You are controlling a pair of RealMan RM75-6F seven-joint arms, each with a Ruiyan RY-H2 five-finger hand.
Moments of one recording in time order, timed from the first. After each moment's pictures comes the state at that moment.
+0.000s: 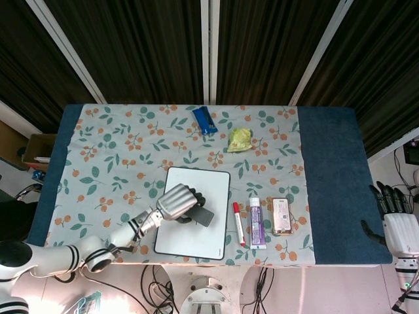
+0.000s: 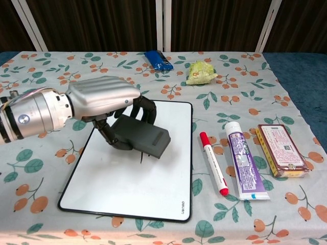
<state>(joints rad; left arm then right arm) -0.83 -1.62 0.00 -1.37 1.59 0.94 0.08 0.05 -1.31 0.04 -1.18 -1.56 1.55 0.24</state>
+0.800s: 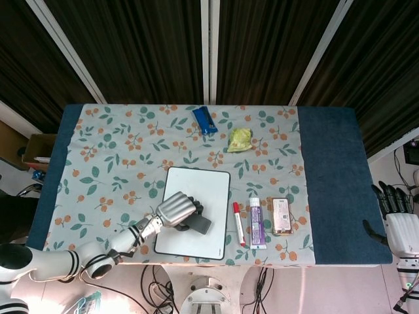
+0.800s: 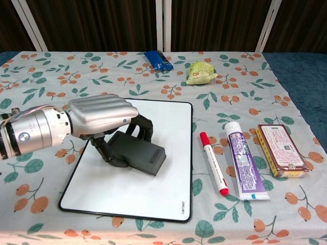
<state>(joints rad) -0.81 -1.65 0.01 -1.37 1.53 0.88 0.15 0.05 -1.30 0.04 -1.17 -1.56 1.55 0.24</state>
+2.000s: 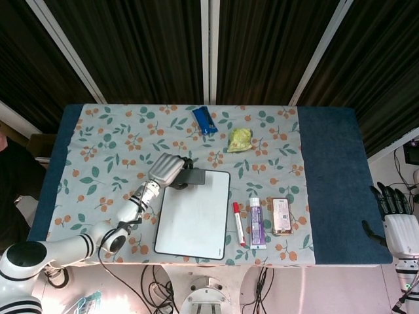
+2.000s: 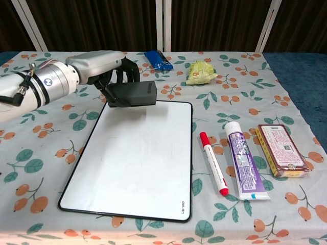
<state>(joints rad) -0.84 -1.73 -0.19 -1.14 1.32 0.87 0.03 0.05 -1.31 0.04 -1.17 -1.57 1.56 0.24</state>
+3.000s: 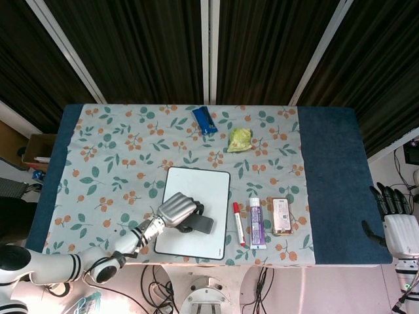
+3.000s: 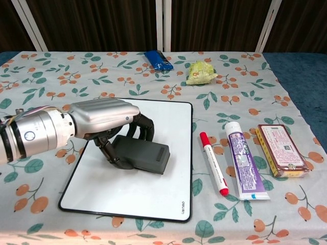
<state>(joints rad) -0.79 -1.66 -0.04 -1.46 1.36 0.84 0.21 0.05 -1.31 0.04 -1.16 -1.57 1.56 0.25</state>
